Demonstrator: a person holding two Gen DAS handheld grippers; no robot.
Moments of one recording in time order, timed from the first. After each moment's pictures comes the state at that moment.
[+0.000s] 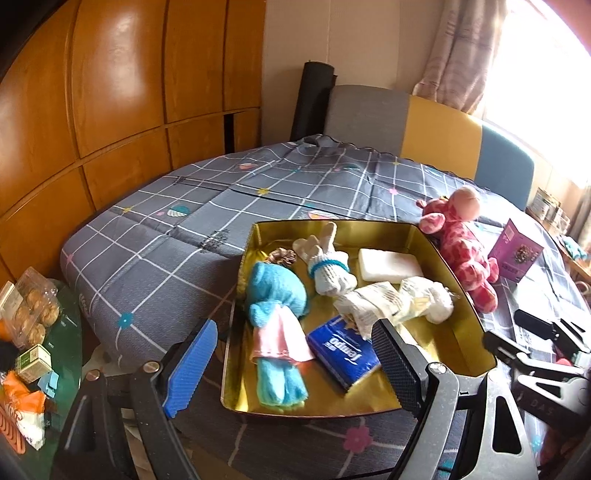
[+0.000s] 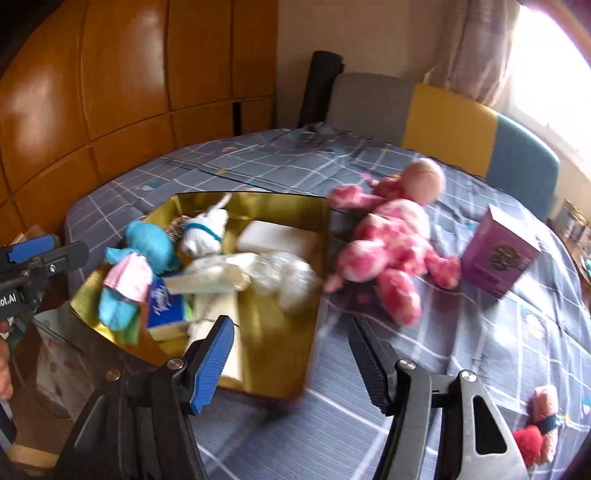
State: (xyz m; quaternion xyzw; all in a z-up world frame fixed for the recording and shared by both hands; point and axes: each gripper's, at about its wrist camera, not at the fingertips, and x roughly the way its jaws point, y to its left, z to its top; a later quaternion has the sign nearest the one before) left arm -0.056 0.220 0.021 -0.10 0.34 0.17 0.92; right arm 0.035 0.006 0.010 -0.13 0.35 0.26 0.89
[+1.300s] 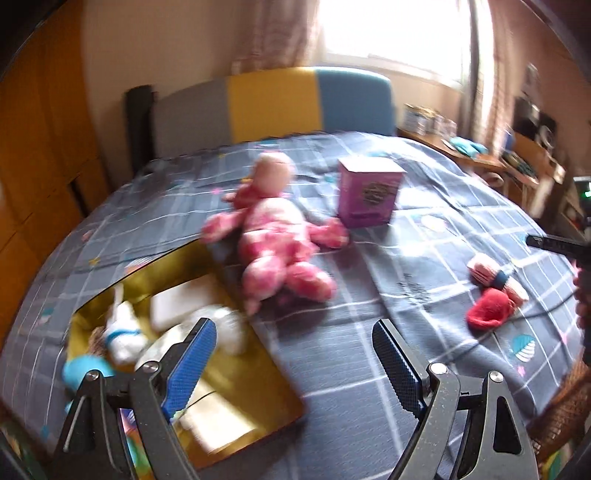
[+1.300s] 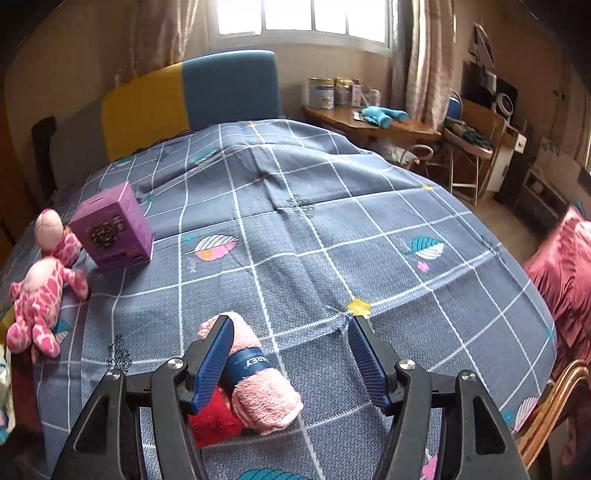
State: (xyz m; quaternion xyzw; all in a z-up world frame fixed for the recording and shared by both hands) left arm 0.038 0.029 0.039 0.05 0.36 -0.07 0.93; right arm 0.082 -0.365 0.016 0.10 0.40 -0.14 0.90
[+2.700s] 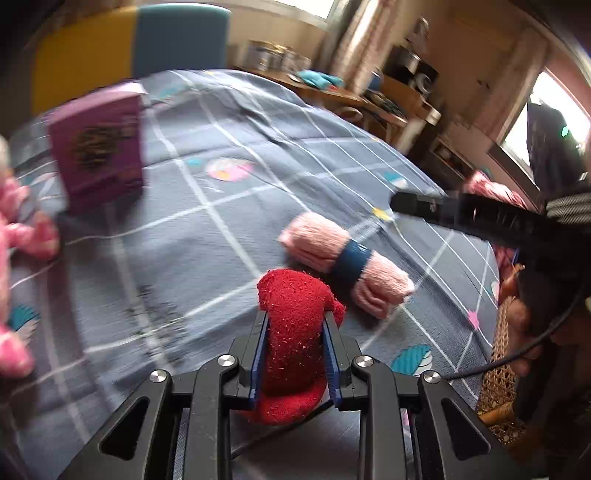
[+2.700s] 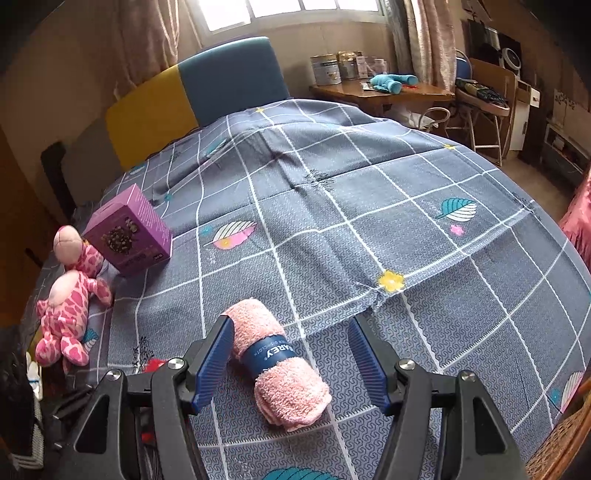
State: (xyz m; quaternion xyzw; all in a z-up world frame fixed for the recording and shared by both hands) left arm 0.118 -0.170 -0.037 0.03 0.46 -0.36 0.81; right arm 0.088 -0.367 -0.005 0.16 0.42 -0.08 0.89
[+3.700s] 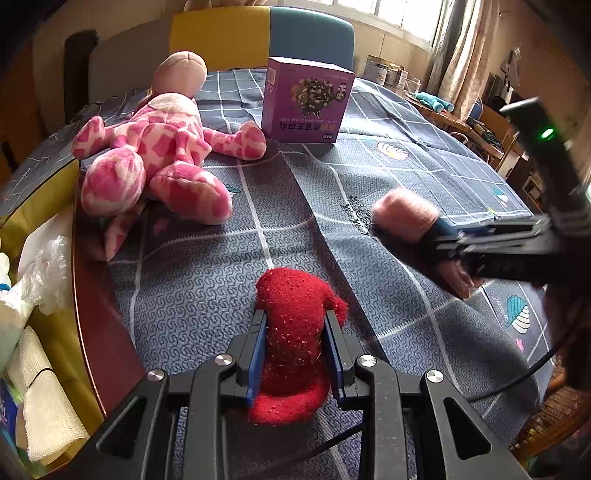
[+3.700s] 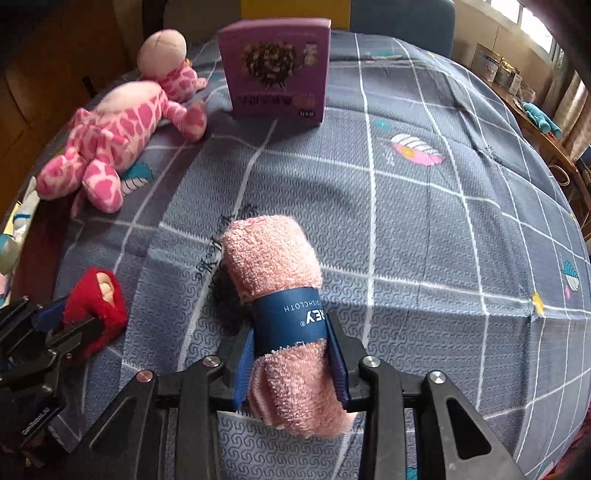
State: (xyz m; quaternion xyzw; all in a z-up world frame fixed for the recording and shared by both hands) left arm 0.068 -0.032 -0.072 0.02 0.45 -0.17 0.88; right arm 0.116 -0.215 -0.070 -0.04 0.54 0.08 0.84
